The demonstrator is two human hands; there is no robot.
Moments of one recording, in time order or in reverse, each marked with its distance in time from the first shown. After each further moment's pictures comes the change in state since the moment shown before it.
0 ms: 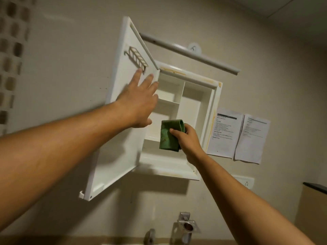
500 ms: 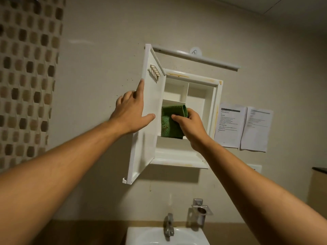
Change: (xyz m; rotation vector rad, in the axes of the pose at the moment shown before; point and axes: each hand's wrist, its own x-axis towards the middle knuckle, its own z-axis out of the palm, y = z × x) left_hand -0.086 -0.030 -0.014 -0.973 0.066 -0.351; right_hand -0.081 -0.092 0.029 0.082 -0.042 -0.095
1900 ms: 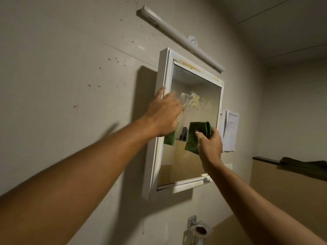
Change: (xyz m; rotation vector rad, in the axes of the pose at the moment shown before) left_hand 0.189 -0.128 0.185 -0.038 0.123 0.769; right_hand 0.134 0.152 0.078 -0.311 0.820 -0.116
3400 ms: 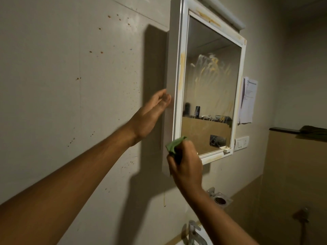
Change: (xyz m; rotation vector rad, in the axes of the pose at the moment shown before) left_hand -0.113 -0.026 0.049 -1.276 -0.132 -0.497; right_hand -0.133 0.105 0.074 -0.544 -0.137 -0.378
